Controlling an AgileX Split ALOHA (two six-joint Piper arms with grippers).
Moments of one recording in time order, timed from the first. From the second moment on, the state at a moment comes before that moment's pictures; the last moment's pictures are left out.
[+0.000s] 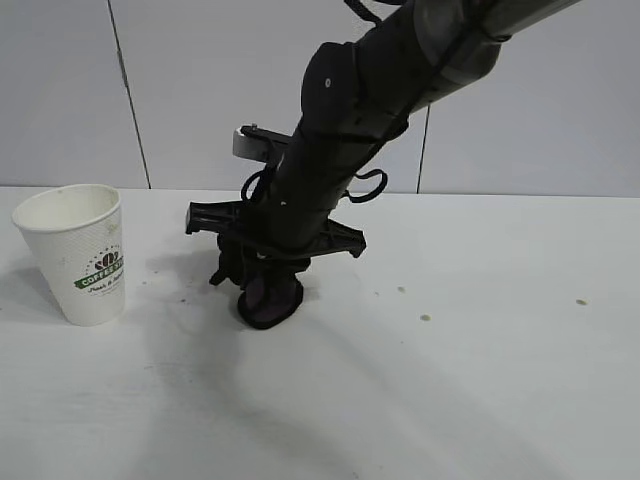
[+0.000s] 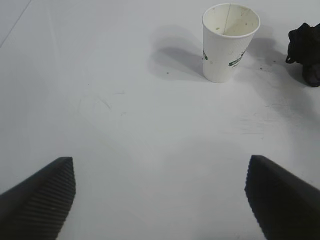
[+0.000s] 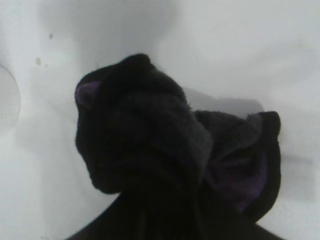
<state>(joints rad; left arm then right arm) -0.04 0.00 -0.48 0.04 1.13 0.01 0.60 2.26 -1.61 0.23 0.45 0.18</state>
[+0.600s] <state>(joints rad) -0.04 0.00 -0.48 0.04 1.13 0.01 0.55 2.28 -1.61 0.13 0.48 0.21</state>
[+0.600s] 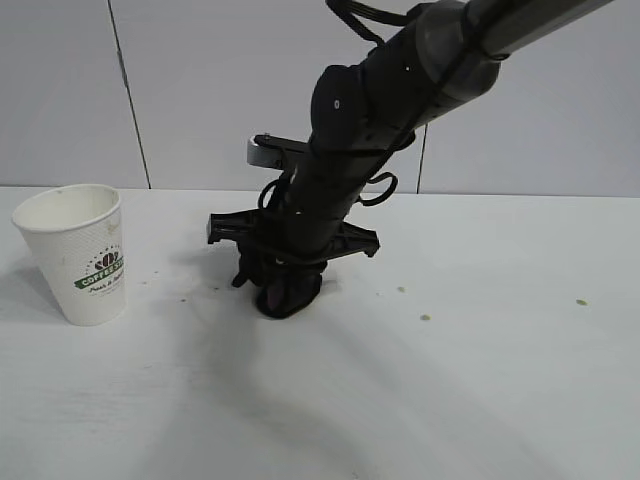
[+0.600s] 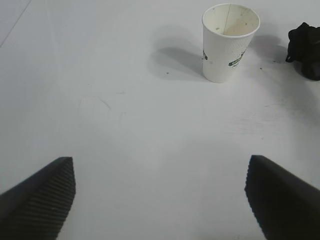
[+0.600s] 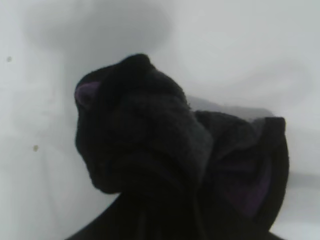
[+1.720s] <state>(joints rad) -0.04 0.00 -0.48 0.04 1.13 0.01 0.39 2.28 -1.82 0.07 1.20 0.07</state>
